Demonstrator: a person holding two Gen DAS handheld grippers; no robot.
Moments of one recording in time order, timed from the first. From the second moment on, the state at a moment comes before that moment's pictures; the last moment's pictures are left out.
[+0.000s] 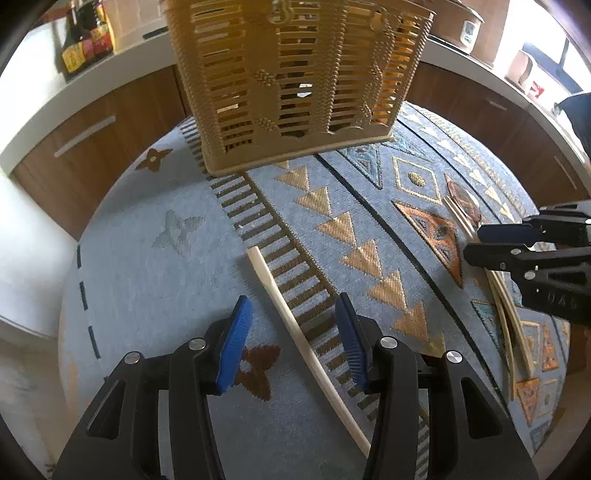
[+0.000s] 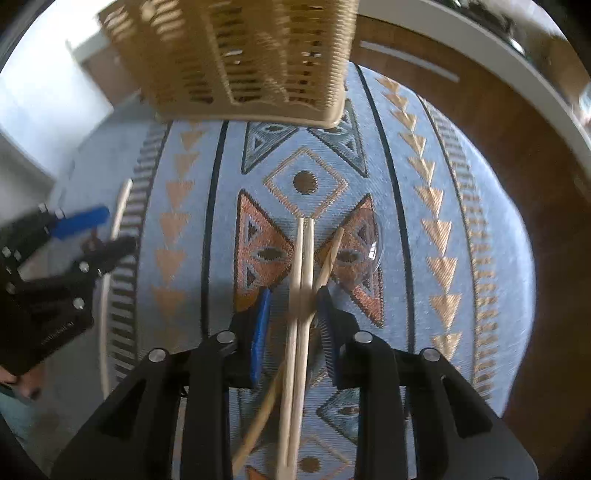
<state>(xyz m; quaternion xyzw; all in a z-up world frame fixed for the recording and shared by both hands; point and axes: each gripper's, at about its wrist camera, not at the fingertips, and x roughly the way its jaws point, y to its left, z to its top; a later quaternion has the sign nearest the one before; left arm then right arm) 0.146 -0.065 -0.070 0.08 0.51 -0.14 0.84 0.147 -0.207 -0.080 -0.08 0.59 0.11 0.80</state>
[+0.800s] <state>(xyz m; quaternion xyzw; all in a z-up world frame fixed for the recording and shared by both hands) 0.144 -0.038 -0.067 0.07 0.56 -0.20 0.80 0.136 -0.204 -0.087 0.02 0.62 0.19 0.77</state>
